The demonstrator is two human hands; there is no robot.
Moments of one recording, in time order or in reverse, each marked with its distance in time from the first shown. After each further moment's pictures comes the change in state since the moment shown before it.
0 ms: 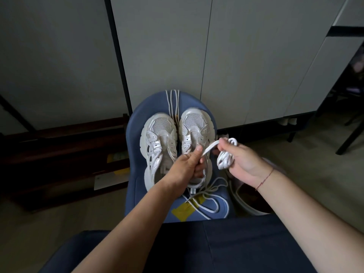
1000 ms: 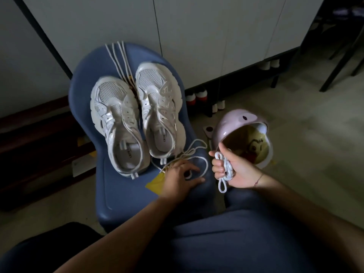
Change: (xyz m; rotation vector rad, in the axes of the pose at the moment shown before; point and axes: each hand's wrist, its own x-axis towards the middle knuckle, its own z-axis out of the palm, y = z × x) left_hand 0.005 -0.150 0.015 1.000 0.067 0.183; right_hand -0.029 0.112 -0.125 0.339 0.113 0.409
